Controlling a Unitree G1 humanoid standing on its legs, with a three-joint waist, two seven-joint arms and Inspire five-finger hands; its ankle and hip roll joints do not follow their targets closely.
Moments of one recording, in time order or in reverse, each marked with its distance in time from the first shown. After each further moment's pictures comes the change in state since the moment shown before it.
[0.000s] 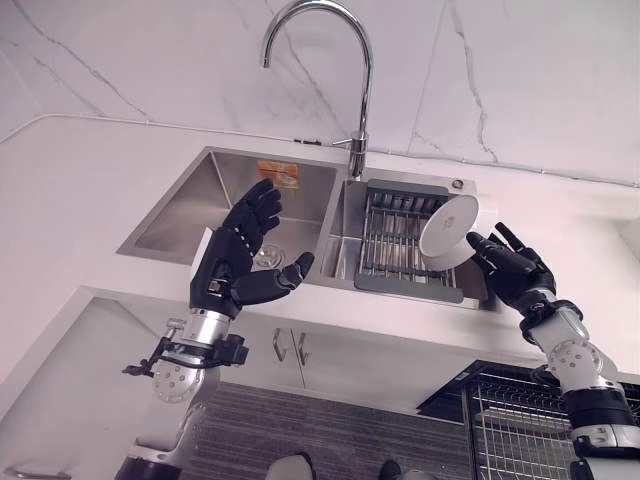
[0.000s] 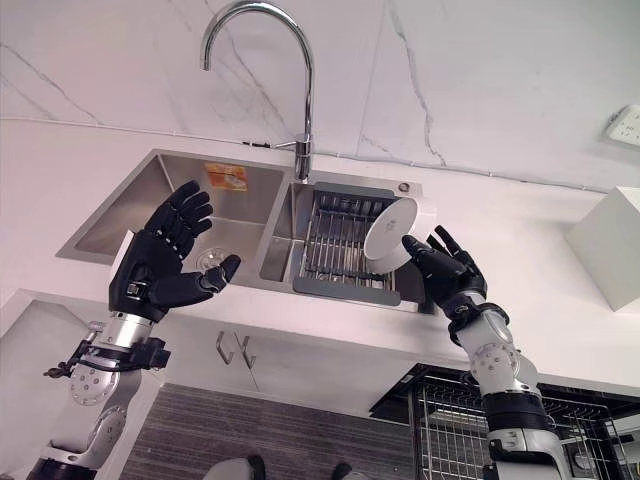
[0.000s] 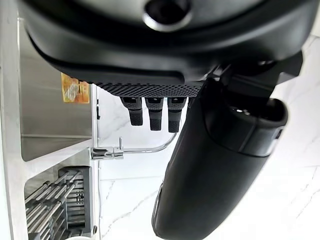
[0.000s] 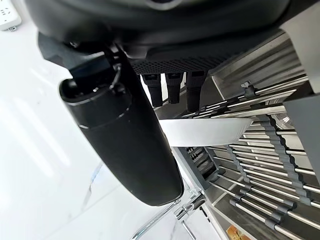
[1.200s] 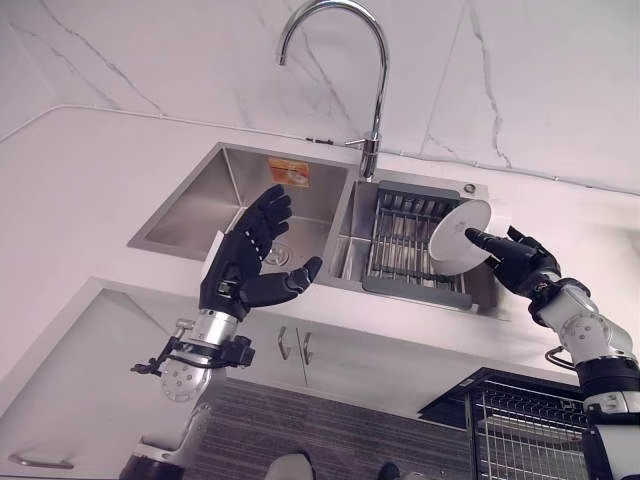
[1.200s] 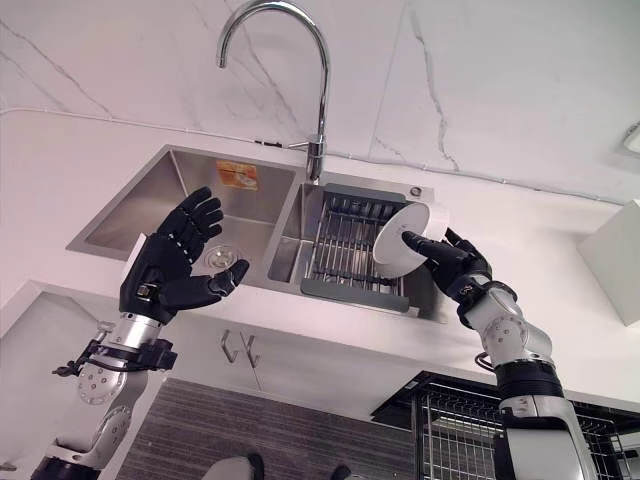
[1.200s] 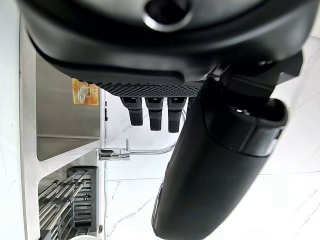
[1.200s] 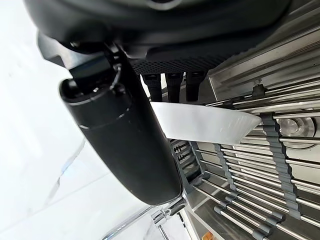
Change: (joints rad) left arm -0.010 0.001 -0.035 0.001 -0.003 0.022 0.001; right arm -0.161 -0.083 0.058 0.158 -0.045 0.112 0.014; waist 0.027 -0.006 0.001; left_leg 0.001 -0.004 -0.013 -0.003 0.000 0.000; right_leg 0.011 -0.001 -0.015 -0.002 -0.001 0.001
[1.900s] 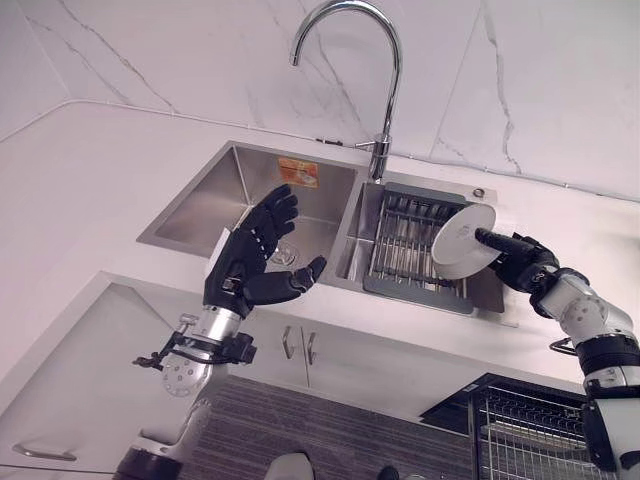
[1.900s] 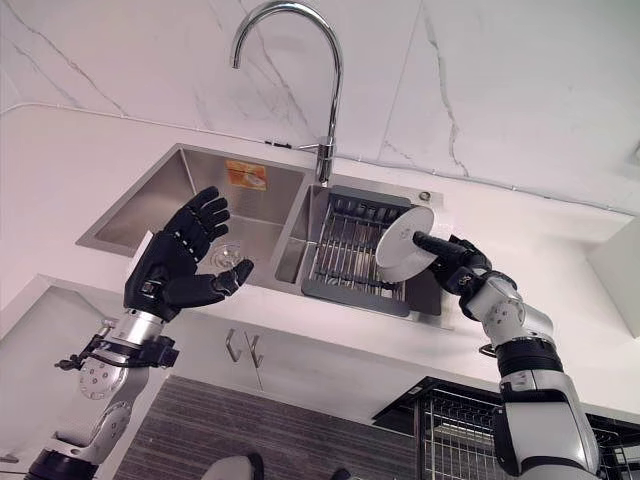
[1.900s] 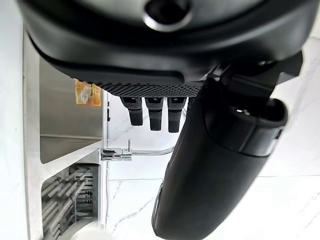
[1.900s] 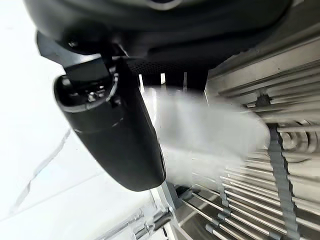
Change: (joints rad) left arm -0.030 0.037 -0.045 0.011 -0.038 0.021 0.004; right arm -0.144 -0.024 0.070 0.181 -0.072 0.036 -0.007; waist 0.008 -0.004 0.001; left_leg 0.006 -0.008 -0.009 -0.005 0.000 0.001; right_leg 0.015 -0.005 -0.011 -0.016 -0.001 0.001
